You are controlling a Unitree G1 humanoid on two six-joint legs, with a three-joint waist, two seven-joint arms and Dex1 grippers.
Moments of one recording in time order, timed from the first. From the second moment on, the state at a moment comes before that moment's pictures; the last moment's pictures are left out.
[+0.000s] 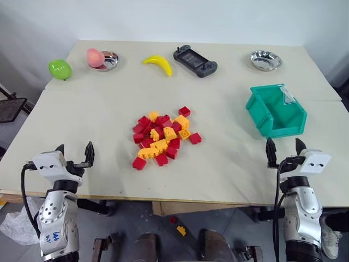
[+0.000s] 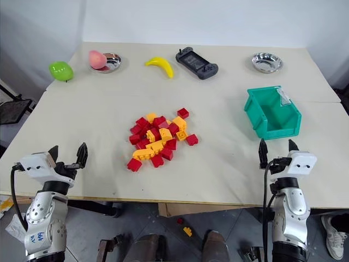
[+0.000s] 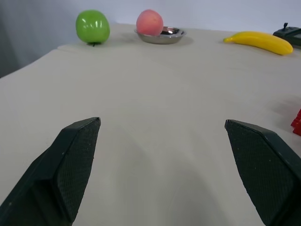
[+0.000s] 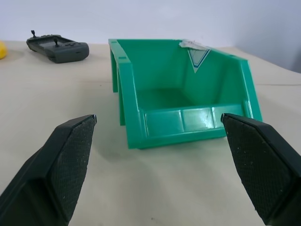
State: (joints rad) left arm 0.03 0.24 0.45 -0.18 -0.32 0.07 -0.14; right arm -0.07 -0.25 -0.40 0.12 0.31 -0.25 0.32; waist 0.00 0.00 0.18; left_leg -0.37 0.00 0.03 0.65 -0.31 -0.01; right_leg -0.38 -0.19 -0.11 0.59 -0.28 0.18
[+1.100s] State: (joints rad) left arm -0.57 0.47 -0.10 0.34 -0.34 -0.03 -1.21; right arm 0.01 -0.77 -0.27 -0.22 0.57 0.10 1.05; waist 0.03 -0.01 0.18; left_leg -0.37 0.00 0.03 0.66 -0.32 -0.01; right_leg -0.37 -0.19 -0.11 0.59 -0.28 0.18
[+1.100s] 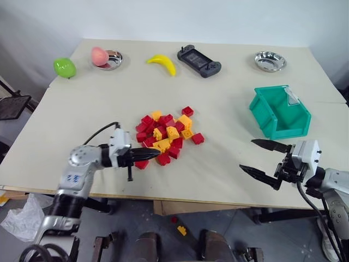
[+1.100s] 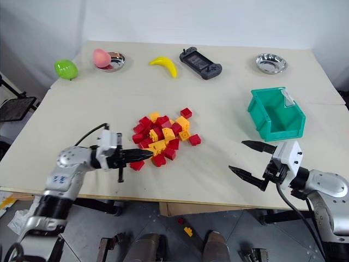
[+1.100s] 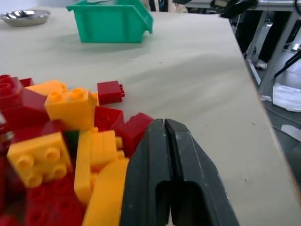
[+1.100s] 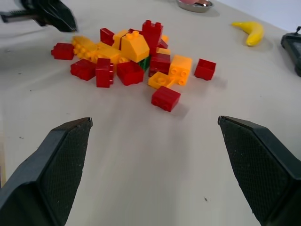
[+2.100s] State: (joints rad) left arm -0.75 0.39 -0.06 0.66 -0.19 -0.19 -1.20; right arm -0.12 -0.67 -0.08 -0.39 0.57 0.31 0.88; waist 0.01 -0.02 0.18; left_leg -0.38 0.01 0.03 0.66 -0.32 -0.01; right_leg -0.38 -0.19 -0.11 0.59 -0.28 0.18
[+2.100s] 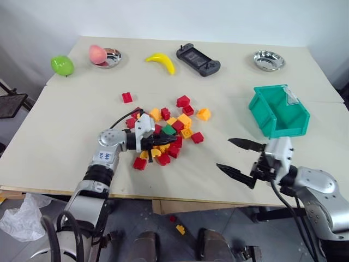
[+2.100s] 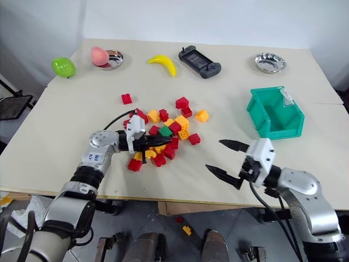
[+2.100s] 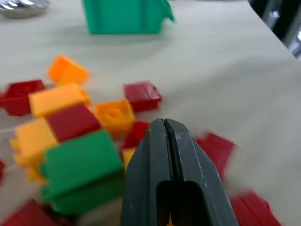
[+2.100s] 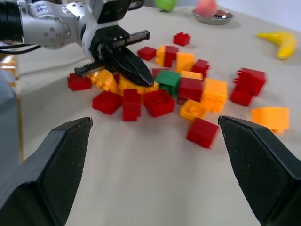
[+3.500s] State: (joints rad) left arm -0.16 0.59 0.23 -0.02 -0.43 0.13 -0.96; right arm -0.91 -0.07 0.31 0.10 0.23 1.03 0.35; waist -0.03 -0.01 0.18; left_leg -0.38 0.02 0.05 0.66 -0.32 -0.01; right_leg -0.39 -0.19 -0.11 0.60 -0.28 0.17
